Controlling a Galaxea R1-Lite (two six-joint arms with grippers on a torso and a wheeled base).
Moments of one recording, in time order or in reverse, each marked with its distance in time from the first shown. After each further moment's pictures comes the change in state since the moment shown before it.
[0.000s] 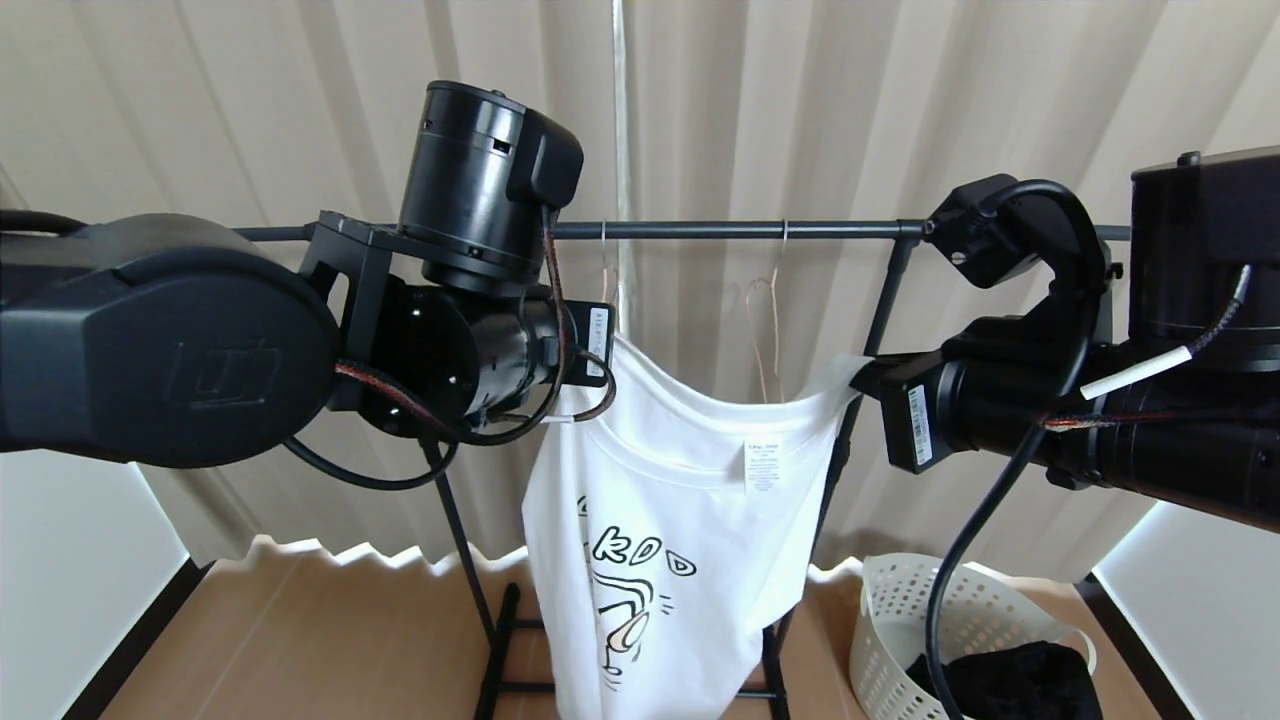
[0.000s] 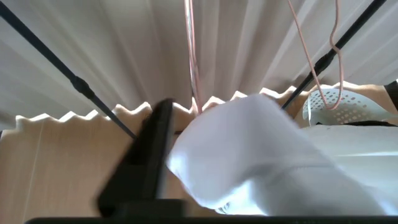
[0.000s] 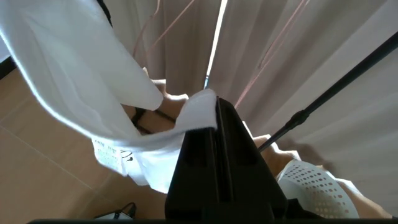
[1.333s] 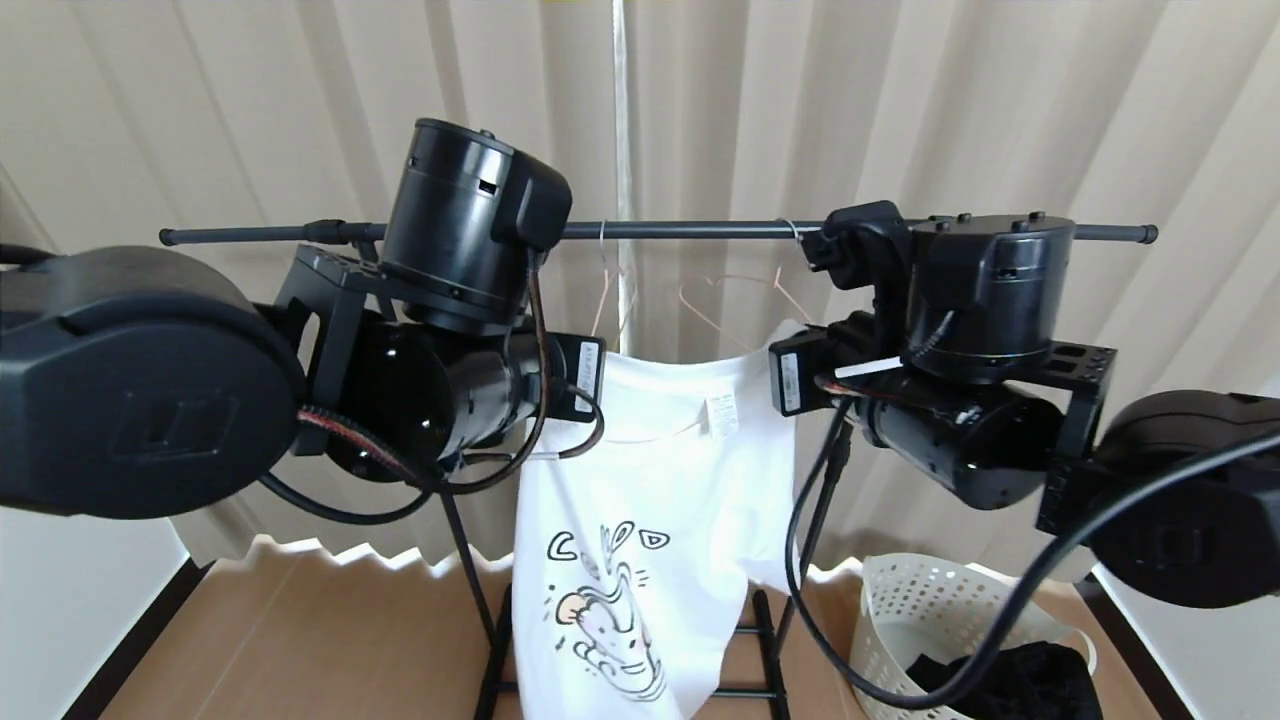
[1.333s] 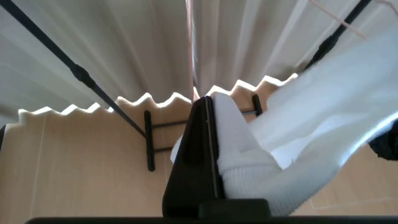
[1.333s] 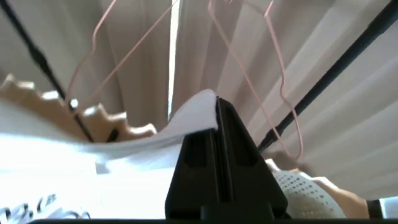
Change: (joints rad) left arm -0.010 -0.036 0.081 0.001 -0.005 -0.006; right arm 0.002 0.264 -0.029 -0.374 -0.260 -0.011
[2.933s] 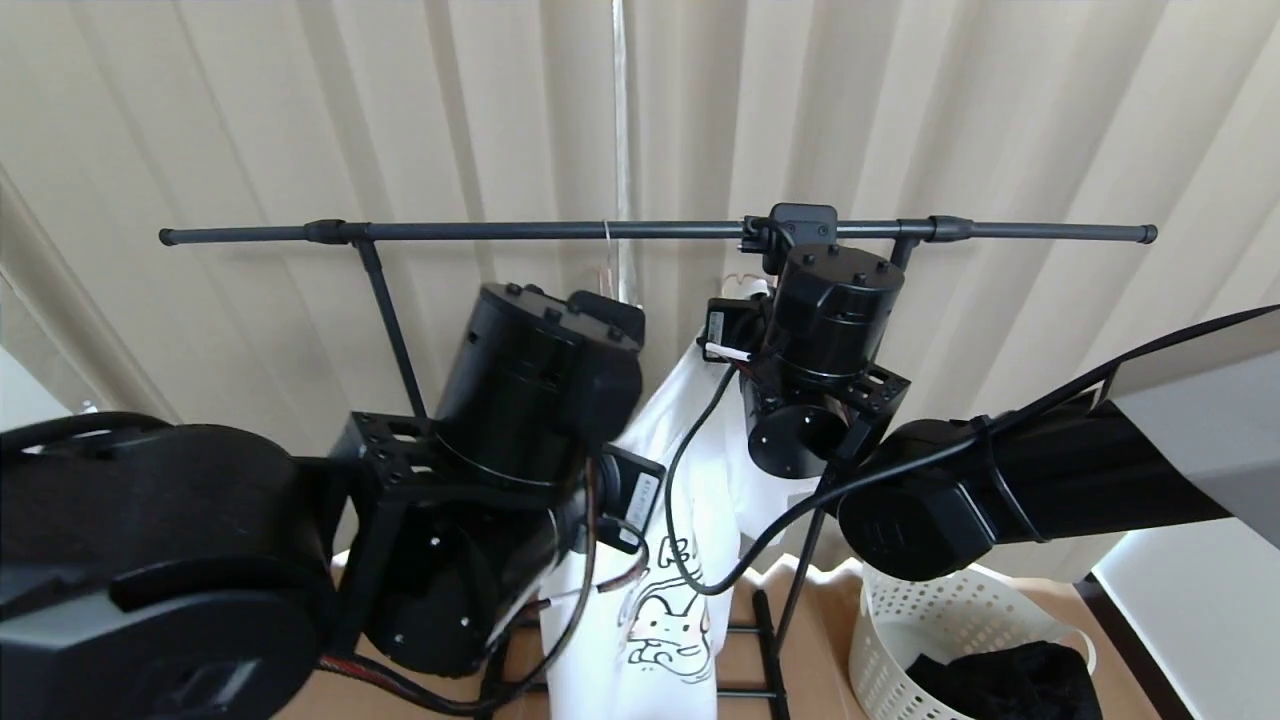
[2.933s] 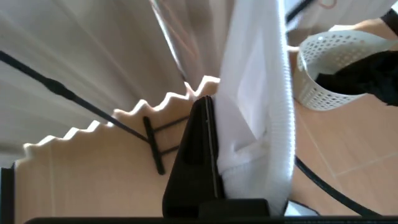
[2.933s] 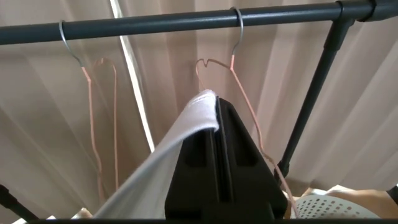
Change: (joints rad) left arm -0.164 -0.018 0.265 -0.222 0.022 0.115; right arm 0.037 0.324 -0.208 -0.461 -0.343 -0.014
